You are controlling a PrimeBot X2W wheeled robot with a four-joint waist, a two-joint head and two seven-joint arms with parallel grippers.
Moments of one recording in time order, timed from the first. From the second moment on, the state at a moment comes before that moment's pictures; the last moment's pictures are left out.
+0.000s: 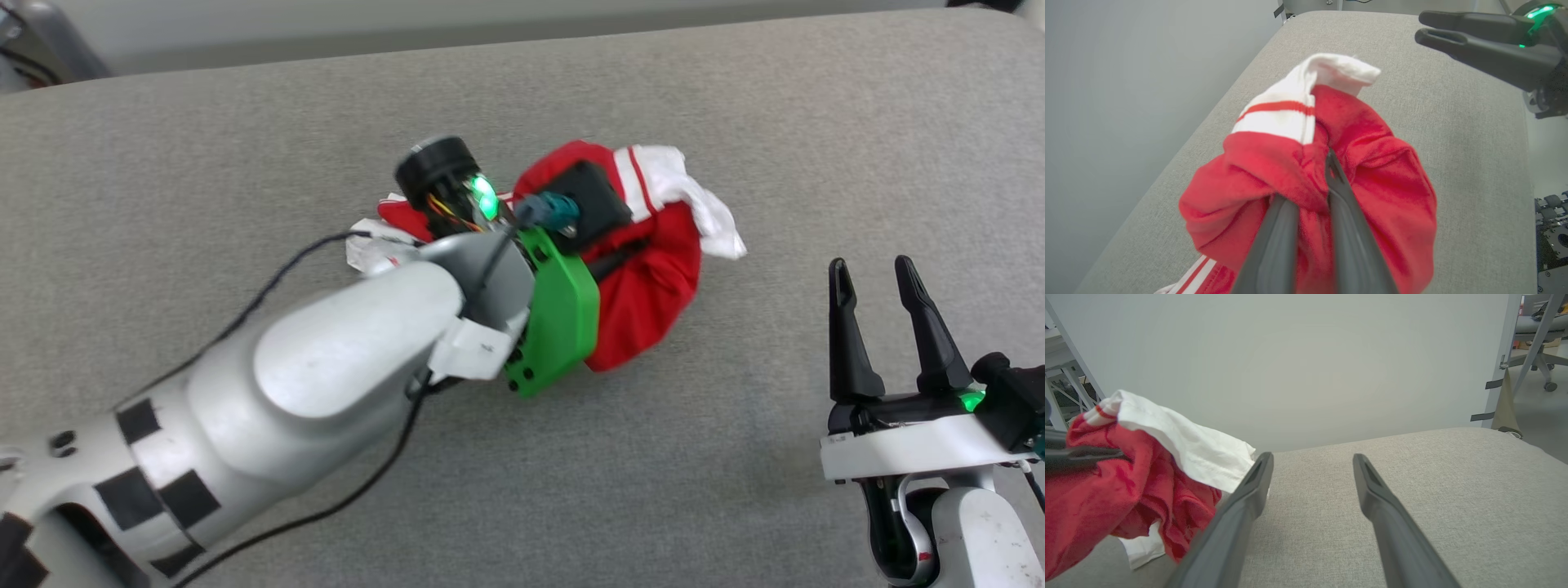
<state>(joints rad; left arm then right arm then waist) -1.11 0.43 -1.24 0.17 -0.81 -0.13 0.22 -0.10 -0.05 0.01 -0.04 0.27 0.13 -0.26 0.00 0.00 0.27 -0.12</state>
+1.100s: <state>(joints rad) -0.80 0.22 -1.17 0.37 -0.64 0.01 -0.18 -0.04 -0.05 -0.02 -0.02 0.26 0.13 -0.26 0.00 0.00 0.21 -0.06</state>
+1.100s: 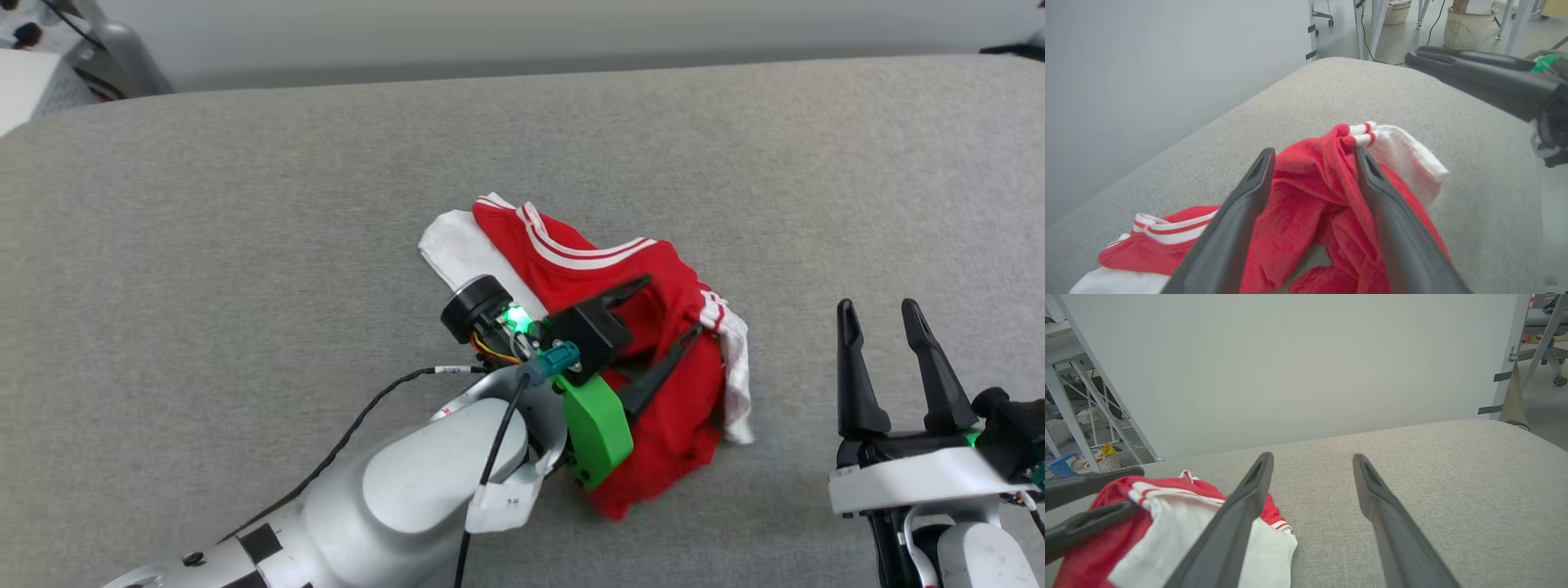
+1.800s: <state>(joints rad) -0.47 0.46 -0.72 0.10 -0.55 0.38 -0.26 0.00 -0.05 -0.04 -0.02 0.24 0.13 -0.26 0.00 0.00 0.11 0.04</state>
